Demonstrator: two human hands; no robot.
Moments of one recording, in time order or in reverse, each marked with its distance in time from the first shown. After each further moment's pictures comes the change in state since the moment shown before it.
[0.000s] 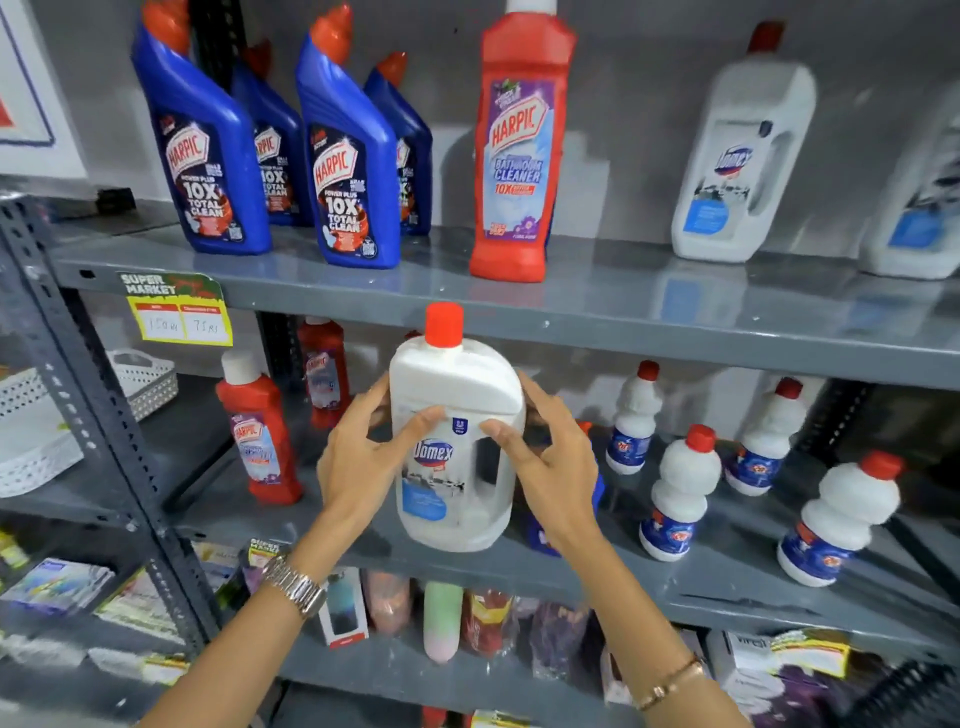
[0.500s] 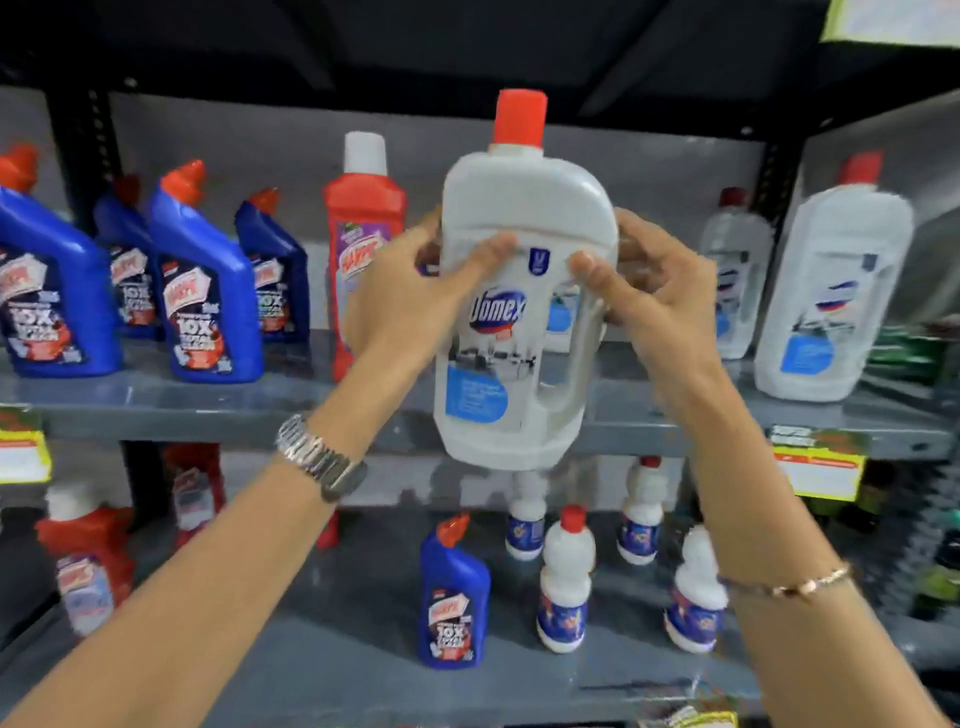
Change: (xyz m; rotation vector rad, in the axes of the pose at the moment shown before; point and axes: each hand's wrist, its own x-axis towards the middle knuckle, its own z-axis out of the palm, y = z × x) left_hand 0.044 0.256 0.084 -0.114 0.001 0.389; right_hand 0.111 -0.131 -0.206 0.017 0.225 -0.357
